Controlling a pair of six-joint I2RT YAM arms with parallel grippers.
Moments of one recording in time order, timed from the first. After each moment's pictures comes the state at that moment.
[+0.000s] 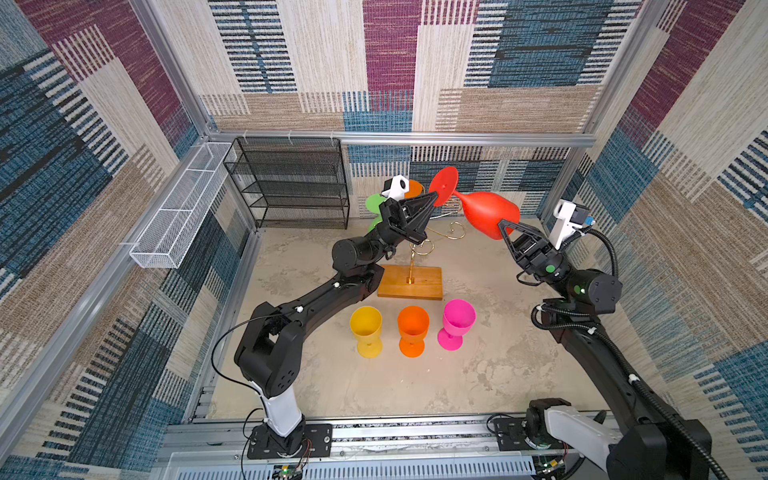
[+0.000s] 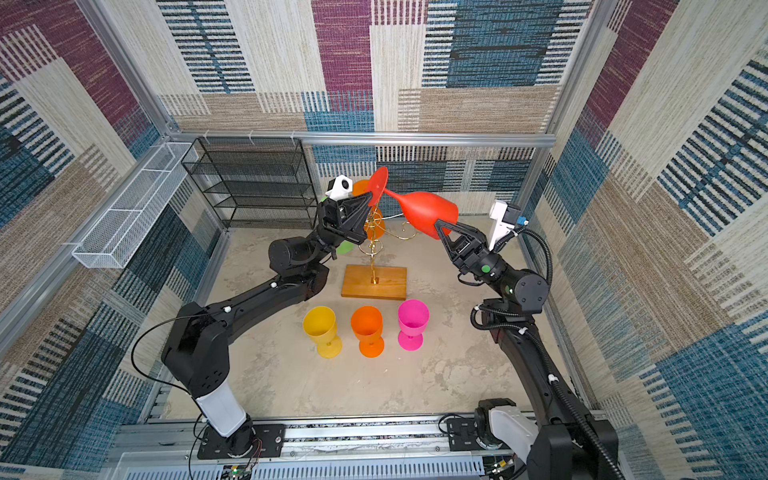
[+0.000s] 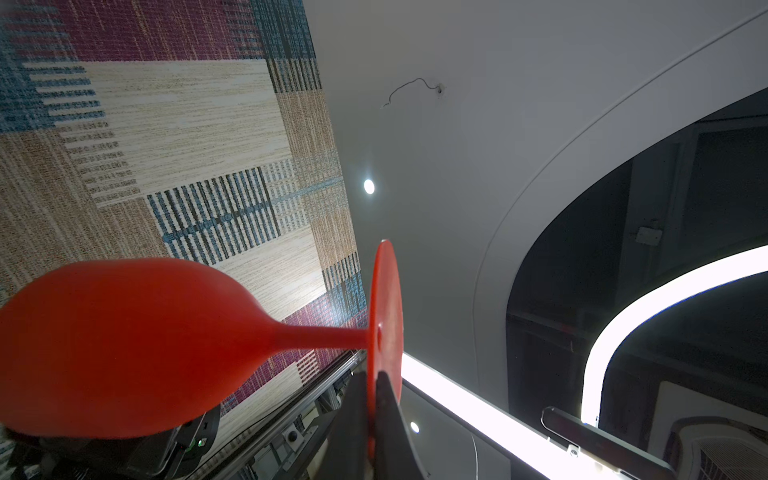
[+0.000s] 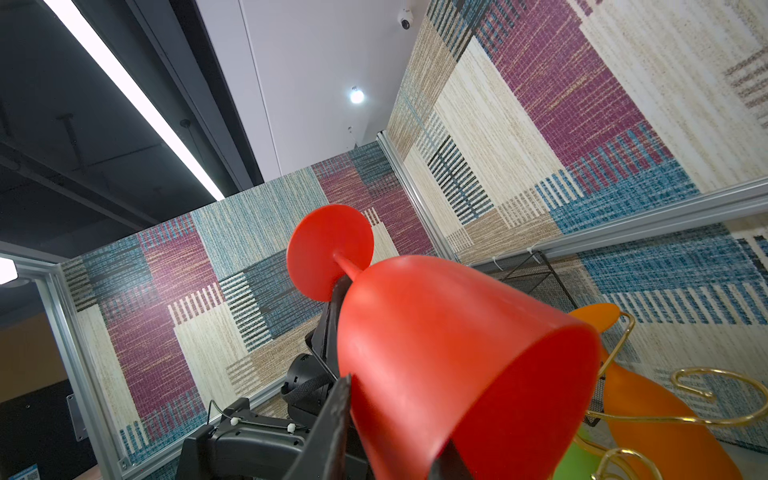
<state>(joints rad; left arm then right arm) -0.65 1.77 1.38 1.38 0.53 -2.09 0.06 1.05 0.79 1.05 -0.80 1.16</state>
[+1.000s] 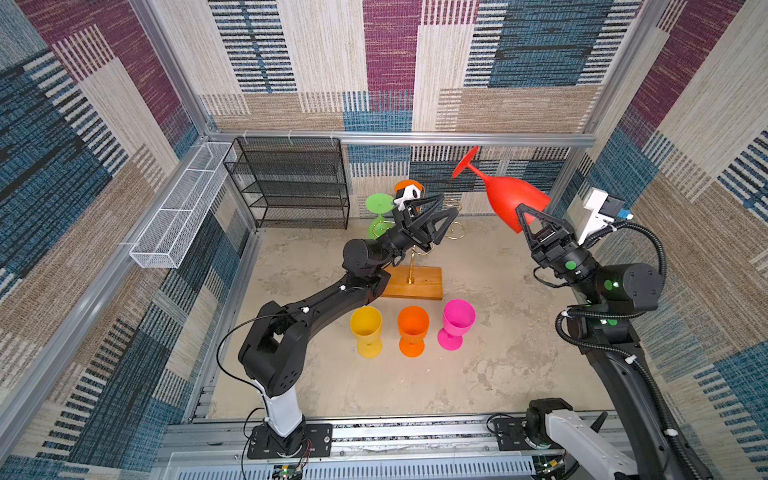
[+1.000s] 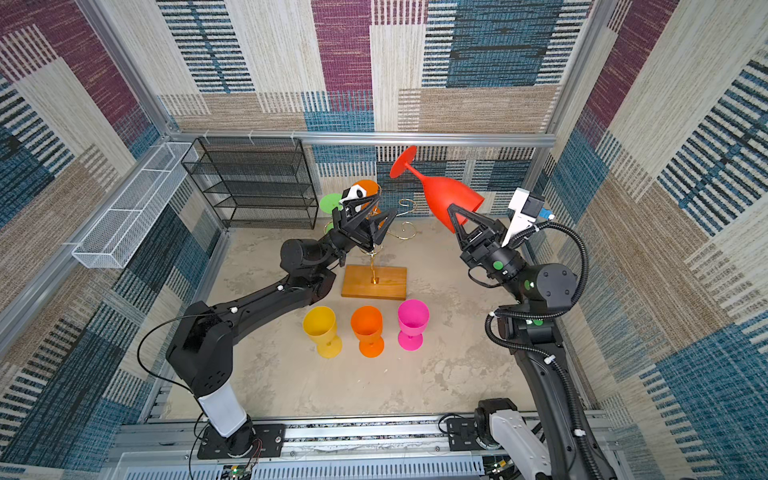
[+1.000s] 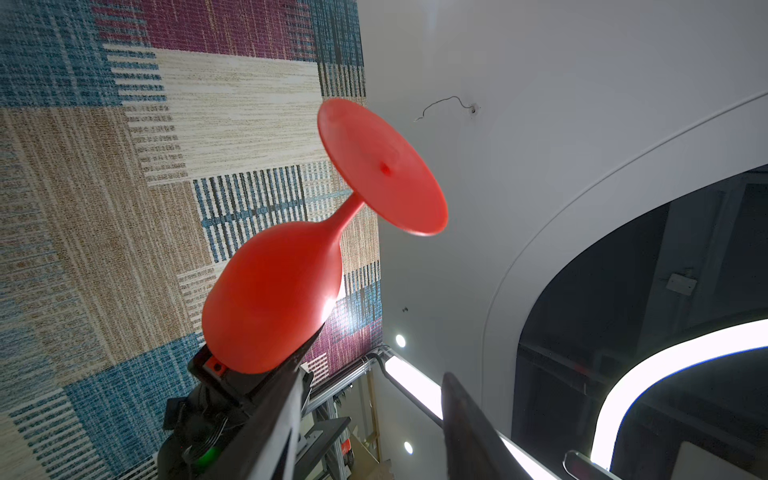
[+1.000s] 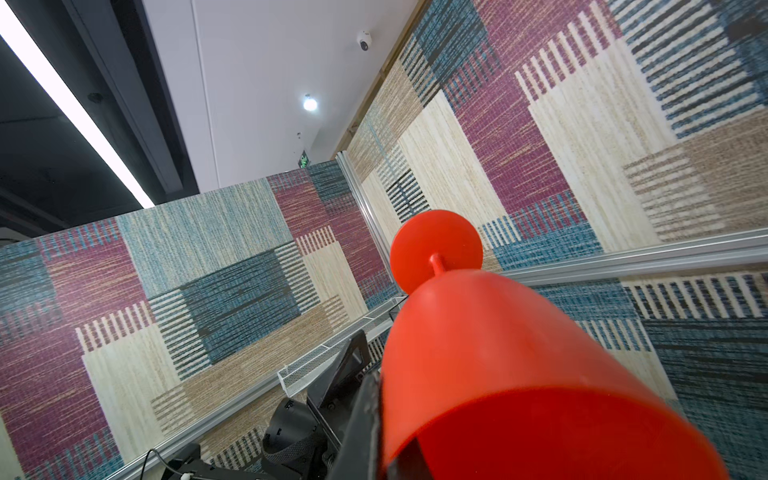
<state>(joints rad) -0.68 1.79 1.36 1.30 0.54 -2.09 0.07 0.89 1.04 0.41 -0.63 0.84</state>
